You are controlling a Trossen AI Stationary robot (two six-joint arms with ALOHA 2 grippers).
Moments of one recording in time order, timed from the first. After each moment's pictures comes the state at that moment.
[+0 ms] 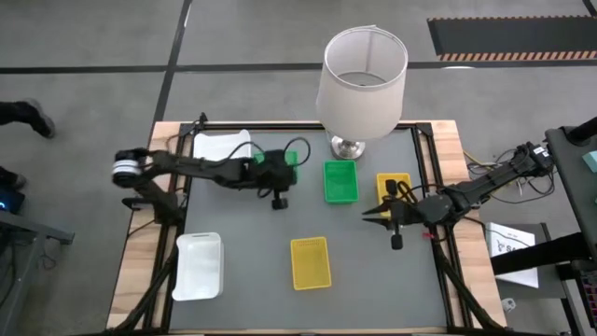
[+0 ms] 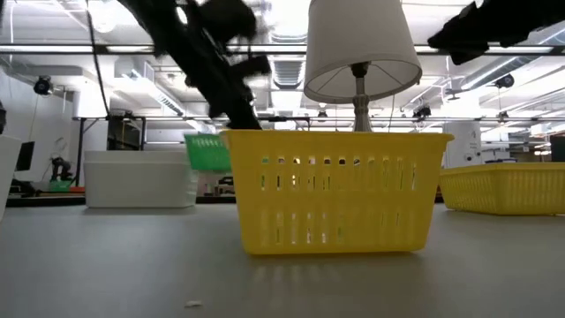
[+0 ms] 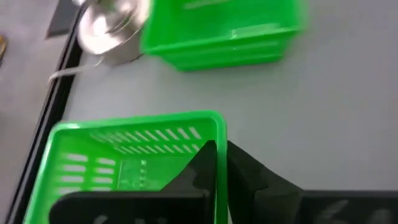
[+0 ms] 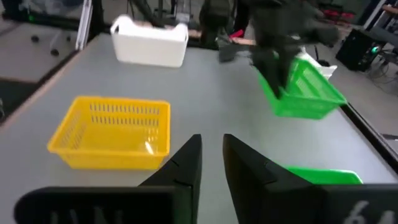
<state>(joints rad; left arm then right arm) 0.12 1.55 1.00 -0.21 -0.20 0.24 0.43 0.78 0.46 -0.03 0.40 0.00</state>
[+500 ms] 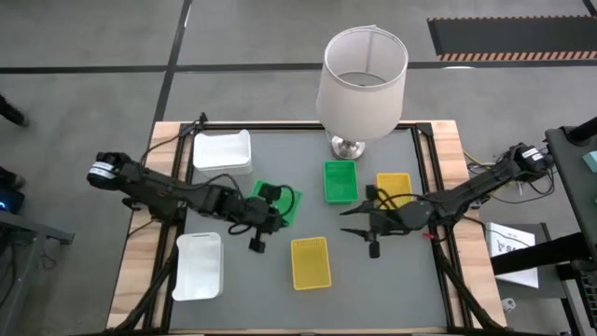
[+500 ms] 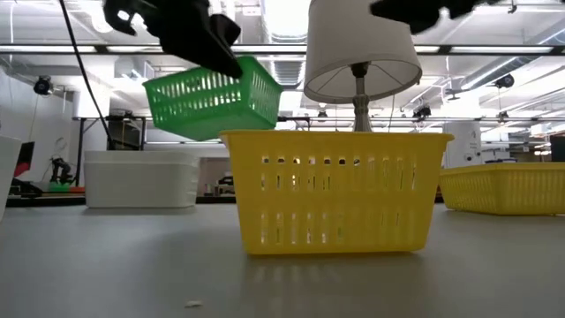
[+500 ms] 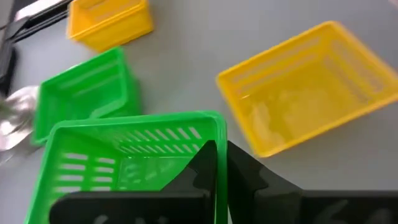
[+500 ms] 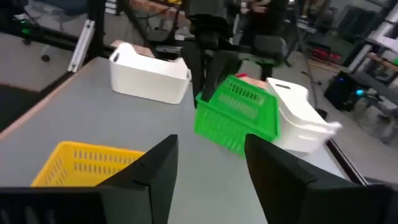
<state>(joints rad) -0.23 1.38 0.98 -0.29 -0.16 0.22 0.40 1.13 0.63 0.26 0.39 -0.18</state>
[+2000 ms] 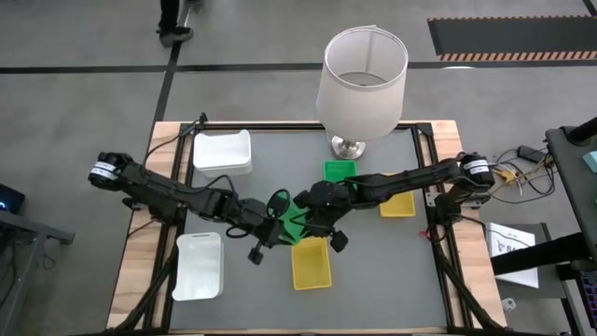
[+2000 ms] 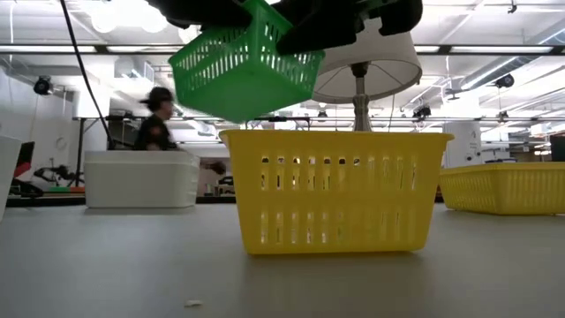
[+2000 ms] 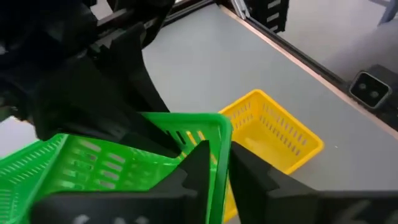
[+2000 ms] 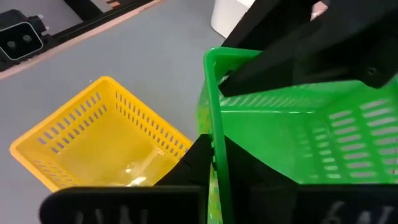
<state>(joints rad) -0.26 1.39 0.95 -0.07 0.06 0.27 0.09 1.72 1.31 -0.31 -0.35 -0.60</state>
